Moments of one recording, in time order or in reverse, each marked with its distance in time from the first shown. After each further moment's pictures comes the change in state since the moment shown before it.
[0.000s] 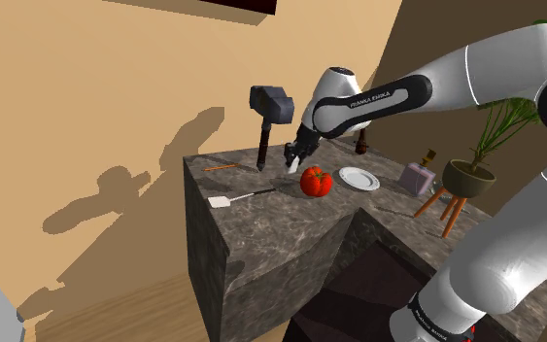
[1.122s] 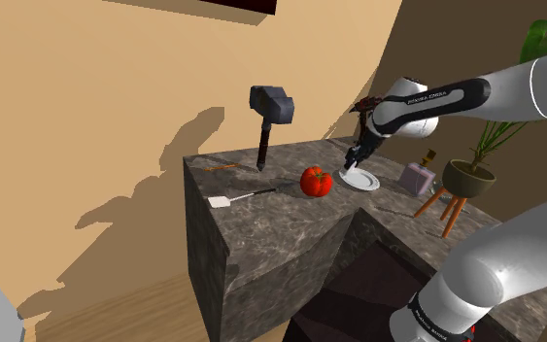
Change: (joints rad) arm -0.160 -0.240 -0.289 -0.222 0.020 -0.028 -0.457
